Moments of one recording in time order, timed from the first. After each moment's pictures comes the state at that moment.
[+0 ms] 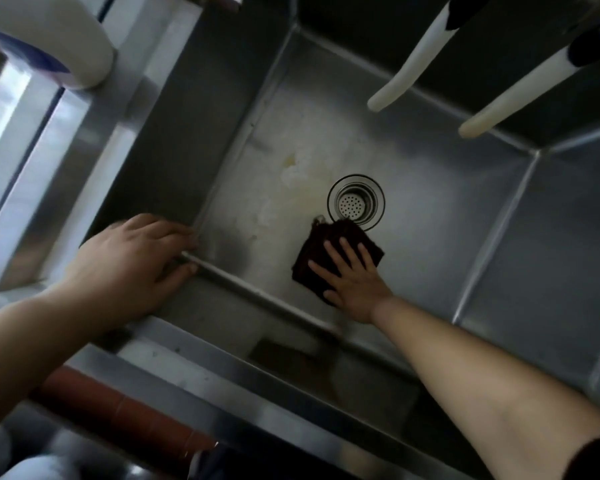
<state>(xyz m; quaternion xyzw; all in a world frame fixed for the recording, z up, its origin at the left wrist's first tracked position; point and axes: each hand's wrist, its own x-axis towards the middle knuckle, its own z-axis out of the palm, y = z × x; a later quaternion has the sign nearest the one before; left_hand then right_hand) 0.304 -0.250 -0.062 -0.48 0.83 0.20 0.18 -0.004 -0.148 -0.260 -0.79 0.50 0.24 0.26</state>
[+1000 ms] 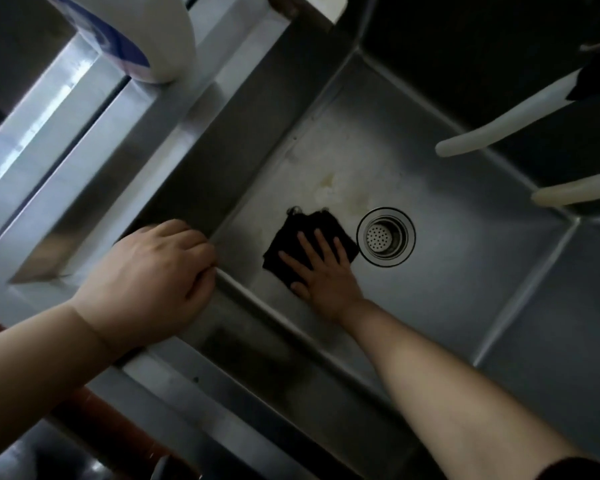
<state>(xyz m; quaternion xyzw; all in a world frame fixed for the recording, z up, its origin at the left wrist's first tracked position) 0.316 -0.248 -0.071 -0.49 0.85 0.18 0.05 0.073 -0.216 -0.278 -0.84 0.48 0.12 0.21</state>
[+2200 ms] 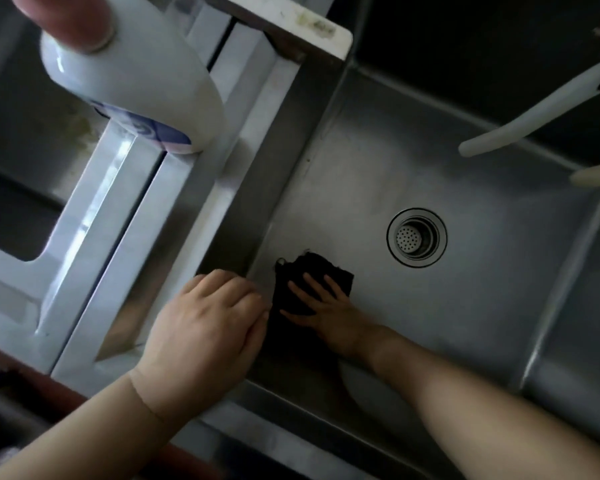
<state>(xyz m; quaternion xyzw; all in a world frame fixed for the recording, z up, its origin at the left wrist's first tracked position) 0.332 -0.254 -0.056 -0.43 0.88 0.19 -0.02 0.136 -0.197 -0.265 -0.85 0.39 0.15 0.32</state>
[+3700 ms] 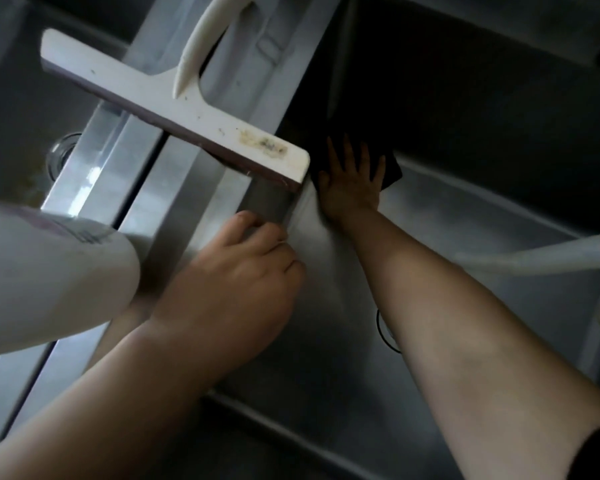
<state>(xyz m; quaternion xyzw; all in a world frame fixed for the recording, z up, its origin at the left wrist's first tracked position) 0.237 -0.417 -0.091 -0.32 0.95 0.00 0.07 0.054 -0.511 -0.296 -0.61 0.77 0.02 0.18</state>
